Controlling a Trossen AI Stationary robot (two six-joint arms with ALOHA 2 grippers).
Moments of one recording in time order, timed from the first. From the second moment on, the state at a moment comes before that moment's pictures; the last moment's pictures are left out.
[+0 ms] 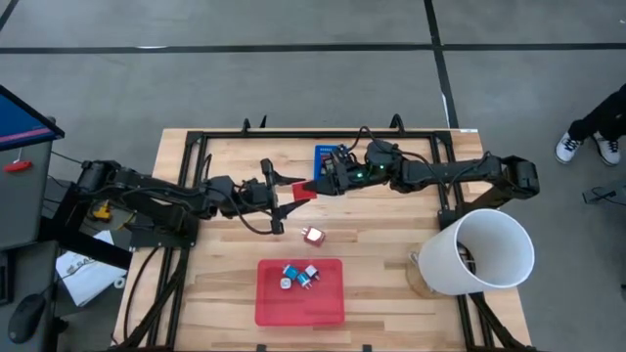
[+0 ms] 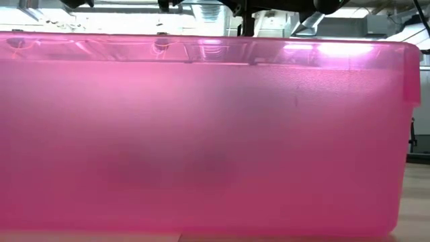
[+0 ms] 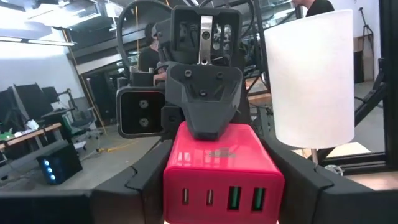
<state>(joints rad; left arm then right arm) -0.10 1.26 0.71 0.72 -0.30 0.26 -0.12 1.51 1.05 0.47 -0.35 1.27</state>
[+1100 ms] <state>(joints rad) -0.41 1.23 0.71 -0.17 0.09 -0.14 -0.21 1.51 1.05 0.18 -0.32 1.11</state>
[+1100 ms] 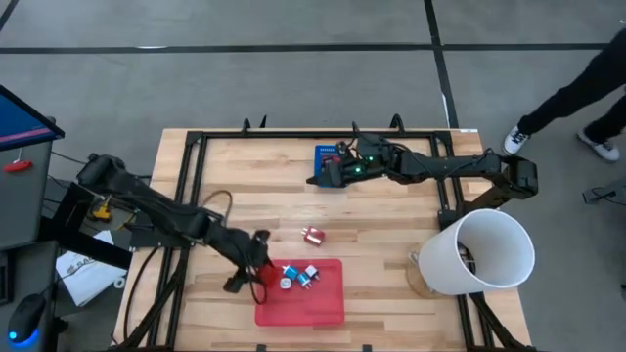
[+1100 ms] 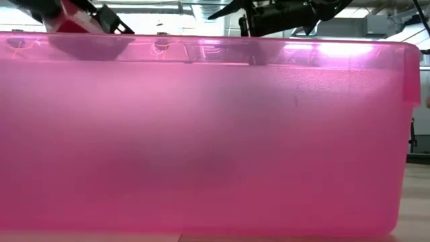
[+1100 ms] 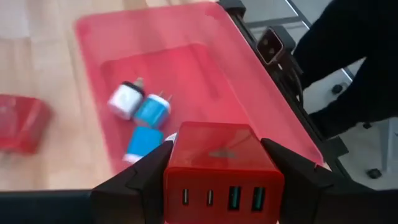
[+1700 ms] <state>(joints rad) -0.39 1.75 0.93 0.24 -0.01 -0.10 -0.15 1.51 1.05 0.13 -0.32 1.07</state>
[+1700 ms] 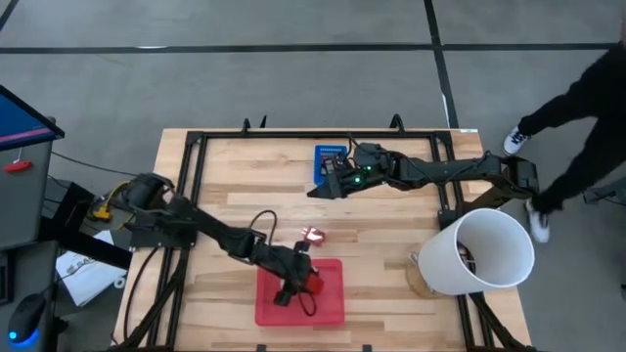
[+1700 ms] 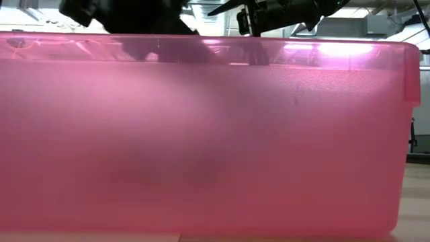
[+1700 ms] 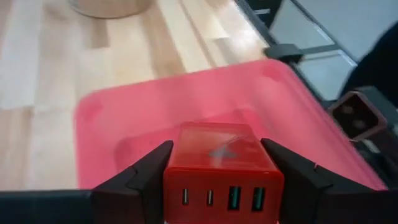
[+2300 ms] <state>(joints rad) -0.29 1.80 0.96 0.33 -0.08 -0.14 -0.15 1.50 1.05 0.14 -0.33 1.06</state>
